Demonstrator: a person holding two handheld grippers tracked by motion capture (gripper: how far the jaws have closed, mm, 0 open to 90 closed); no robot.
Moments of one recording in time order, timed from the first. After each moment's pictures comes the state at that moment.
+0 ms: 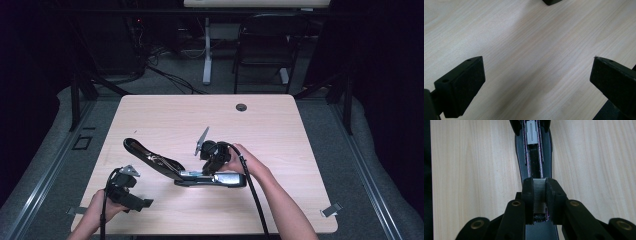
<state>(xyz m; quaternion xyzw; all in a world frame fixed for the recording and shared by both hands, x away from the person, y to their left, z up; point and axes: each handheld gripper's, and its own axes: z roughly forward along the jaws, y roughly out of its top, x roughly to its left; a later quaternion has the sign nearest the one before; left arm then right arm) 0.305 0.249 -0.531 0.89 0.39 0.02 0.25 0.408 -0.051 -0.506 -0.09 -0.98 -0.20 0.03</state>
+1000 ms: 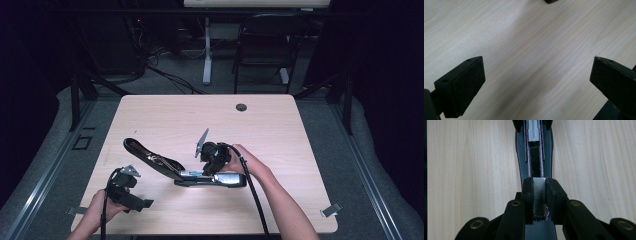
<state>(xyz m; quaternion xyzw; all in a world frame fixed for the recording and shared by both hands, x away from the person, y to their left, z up) 0.306 0.248 -0.532 0.89 0.39 0.02 0.24 0.405 -0.051 -0.508 -0.07 -0.98 -0.20 0.01</state>
